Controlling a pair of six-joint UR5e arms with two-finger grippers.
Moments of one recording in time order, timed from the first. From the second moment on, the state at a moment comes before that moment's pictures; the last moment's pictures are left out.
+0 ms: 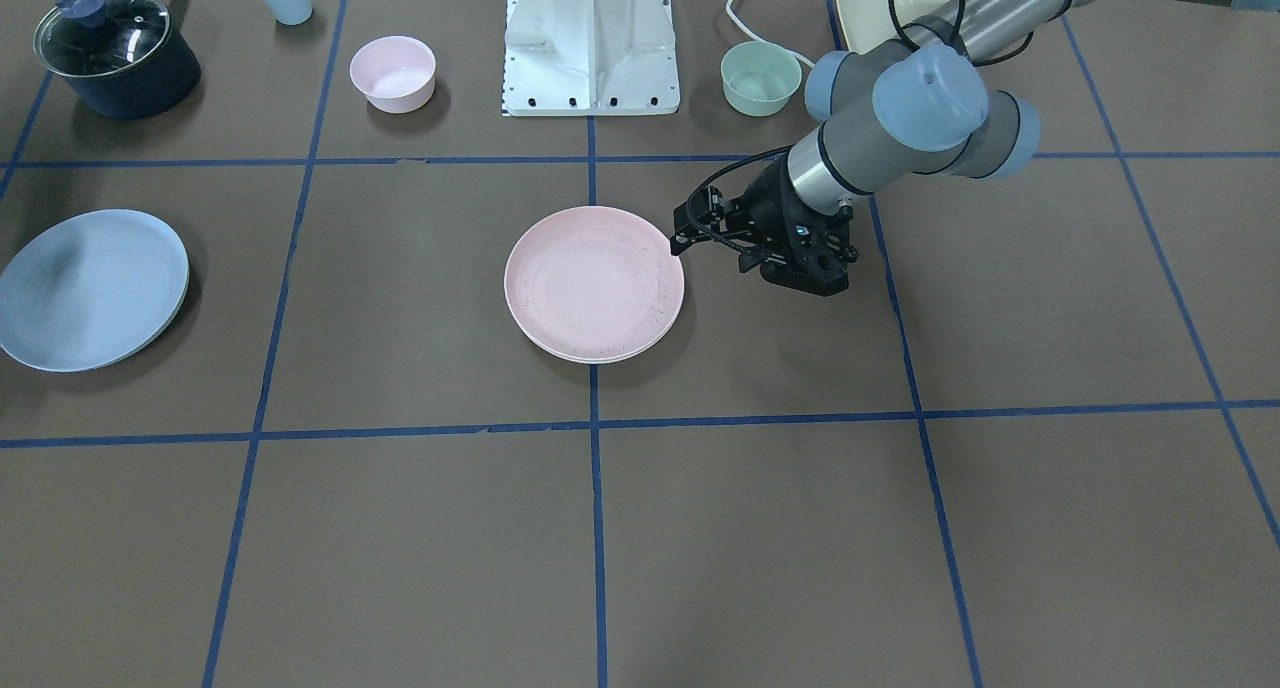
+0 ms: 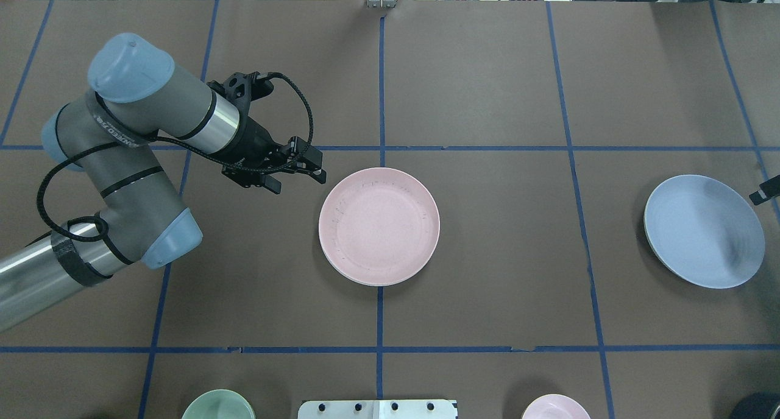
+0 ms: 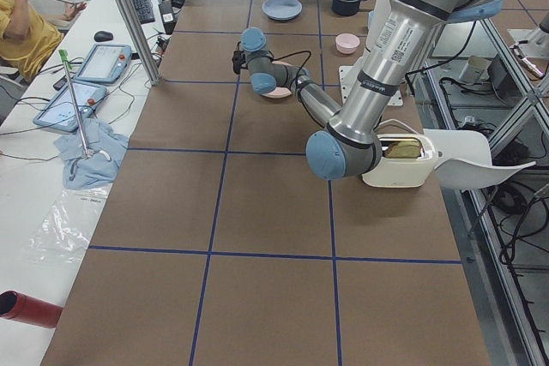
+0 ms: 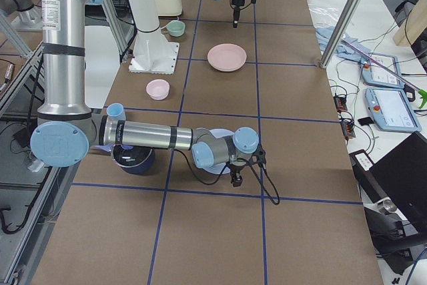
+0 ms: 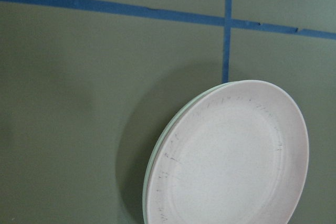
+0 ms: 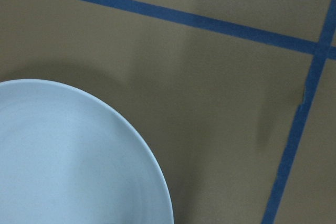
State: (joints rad) left arm -0.74 -2.10 -1.65 -2.14 -2.32 -1.31; right arm 1.26 -1.63 1.46 -1.16 2.42 0.16
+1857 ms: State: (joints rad) left arm -0.92 -1.86 -1.79 -2.12 -2.32 -0.94; right arm 1.01 -1.53 1.78 -0.94 2.47 1.00
